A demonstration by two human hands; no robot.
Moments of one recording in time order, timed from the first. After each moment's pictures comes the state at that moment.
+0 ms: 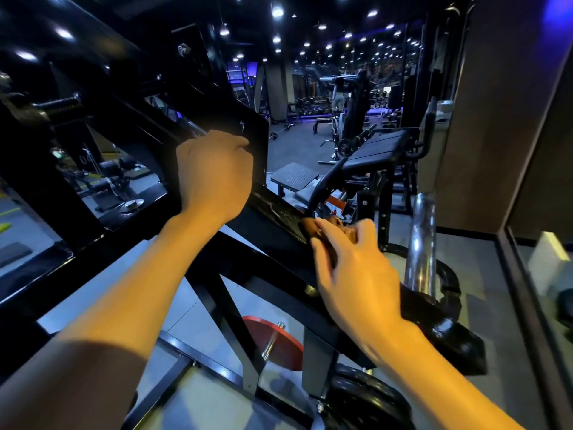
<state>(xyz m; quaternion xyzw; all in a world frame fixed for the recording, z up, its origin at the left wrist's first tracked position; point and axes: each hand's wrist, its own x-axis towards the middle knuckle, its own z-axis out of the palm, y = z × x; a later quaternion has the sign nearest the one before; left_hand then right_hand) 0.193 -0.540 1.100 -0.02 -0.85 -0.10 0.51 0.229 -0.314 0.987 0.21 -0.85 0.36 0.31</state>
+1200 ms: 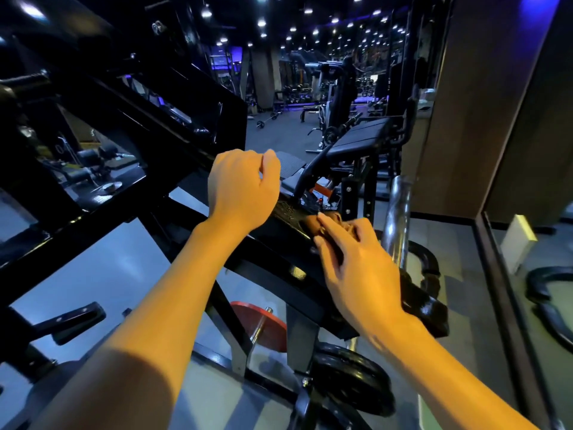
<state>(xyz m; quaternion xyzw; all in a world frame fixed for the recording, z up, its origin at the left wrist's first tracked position) 0.198 -0.471 1.063 -0.05 -0.88 -0.14 0.45 0.235 -0.274 0.960 0.20 -0.86 0.35 0.30</state>
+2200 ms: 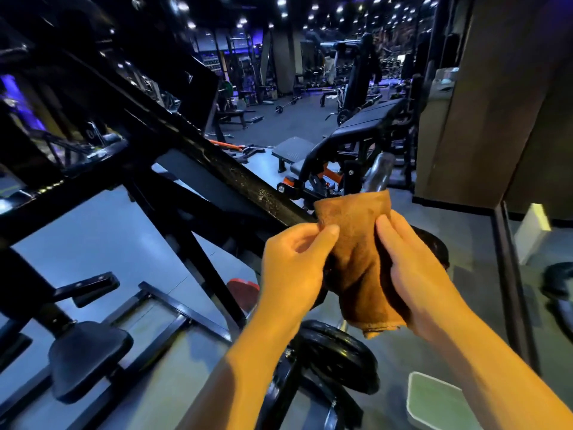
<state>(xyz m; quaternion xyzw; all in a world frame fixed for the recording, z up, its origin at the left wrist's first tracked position) 0.299 -0.283 0.972 0.07 -0.74 -0.63 0.22 0.250 -0.138 0.956 0.15 -0.60 0.78 -0.09</state>
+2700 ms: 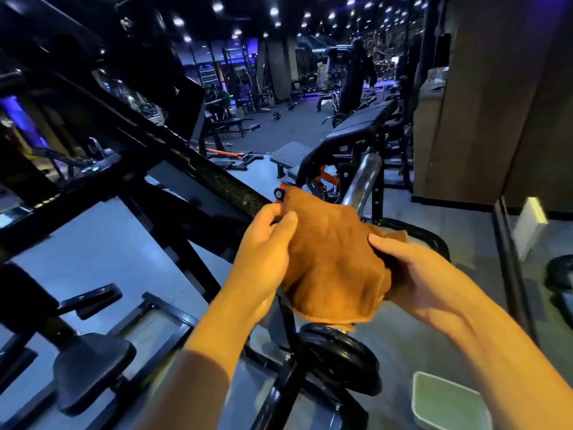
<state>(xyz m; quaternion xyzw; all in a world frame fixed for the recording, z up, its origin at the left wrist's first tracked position) 0.299 -0.292 0.991 0.06 -0.74 -0.65 0.15 0.237 -0.093 0.949 0.10 -0.51 0.81 -0.27</state>
